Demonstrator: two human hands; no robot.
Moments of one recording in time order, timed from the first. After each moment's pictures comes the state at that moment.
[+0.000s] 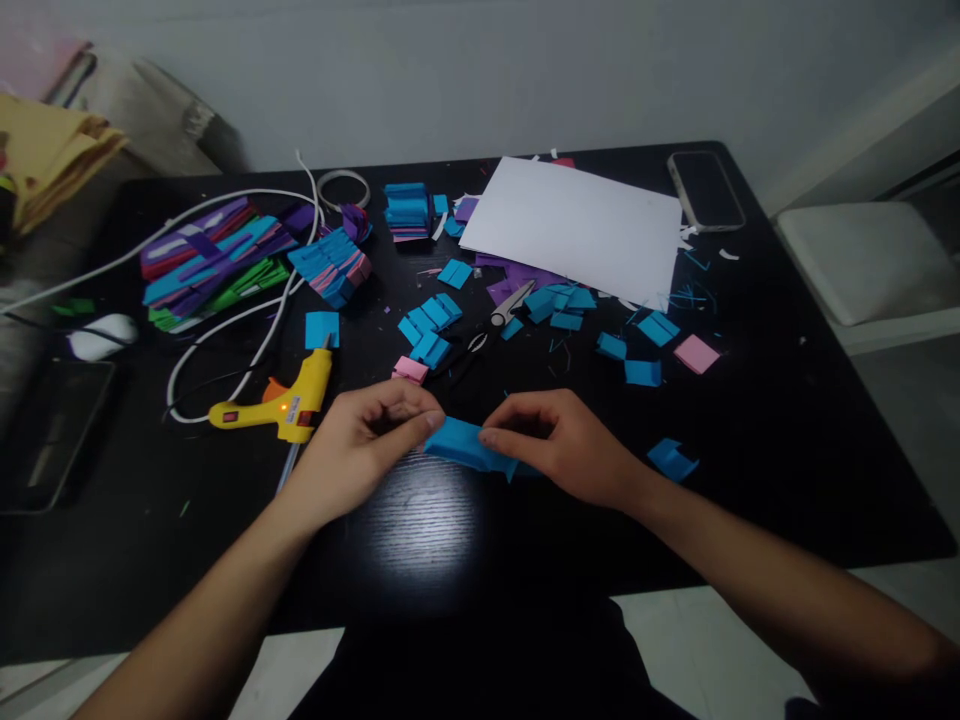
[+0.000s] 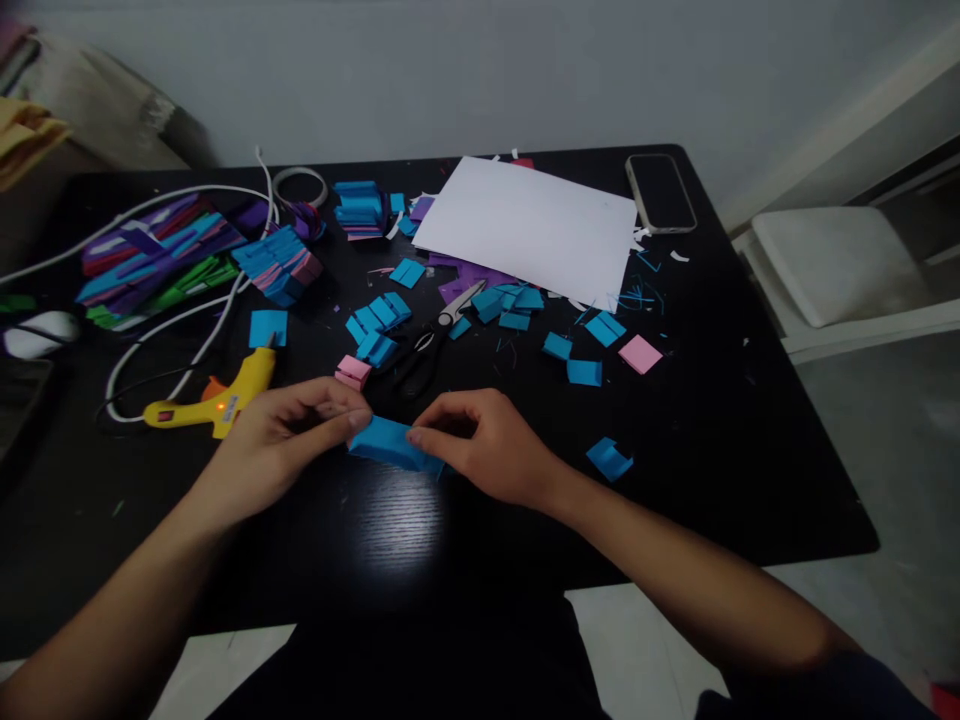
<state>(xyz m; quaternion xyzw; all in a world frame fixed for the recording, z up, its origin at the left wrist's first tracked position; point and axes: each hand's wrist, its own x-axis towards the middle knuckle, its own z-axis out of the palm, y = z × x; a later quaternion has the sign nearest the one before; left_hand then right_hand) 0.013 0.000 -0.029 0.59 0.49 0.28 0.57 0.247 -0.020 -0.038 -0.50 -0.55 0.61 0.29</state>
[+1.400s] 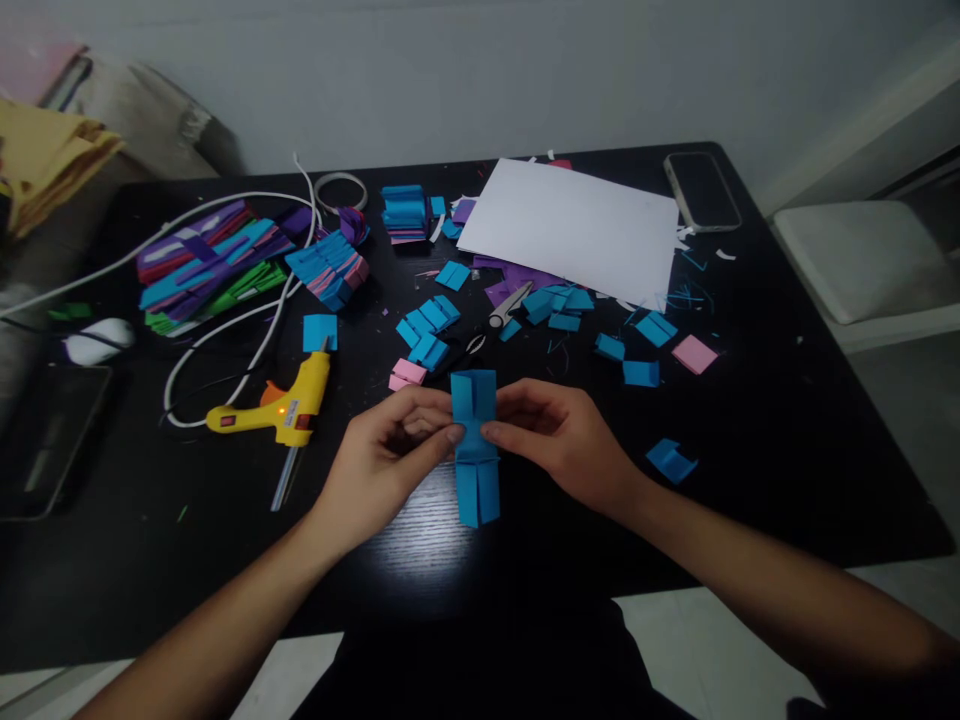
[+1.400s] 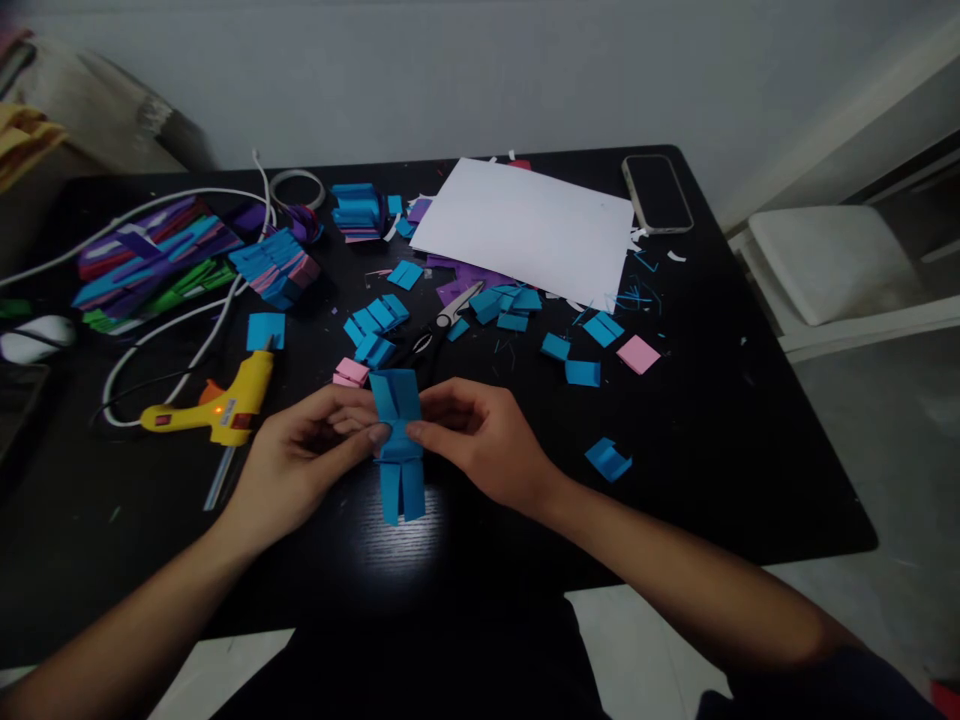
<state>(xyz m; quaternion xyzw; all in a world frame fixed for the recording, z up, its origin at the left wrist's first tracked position) 0.034 -0.017 -0.041 0.55 0.44 0.38 0.60 0.240 -0.025 -0.046 -0.46 -0.41 0.68 0.41</state>
